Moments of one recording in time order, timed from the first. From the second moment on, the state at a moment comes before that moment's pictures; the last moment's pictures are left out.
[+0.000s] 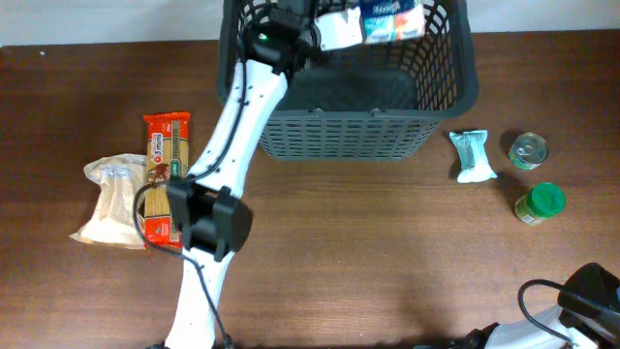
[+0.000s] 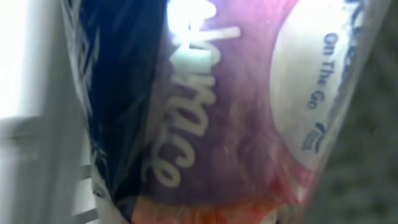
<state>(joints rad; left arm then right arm) -0.41 2.42 2.55 -0.87 -0.02 1.03 -0.72 1.80 2.58 -1.50 -0.19 0.28</state>
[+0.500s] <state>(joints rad) -0.40 2.49 2.55 -0.89 -0.06 0.87 -0.72 1.80 2.58 -1.50 -0.19 0.28</state>
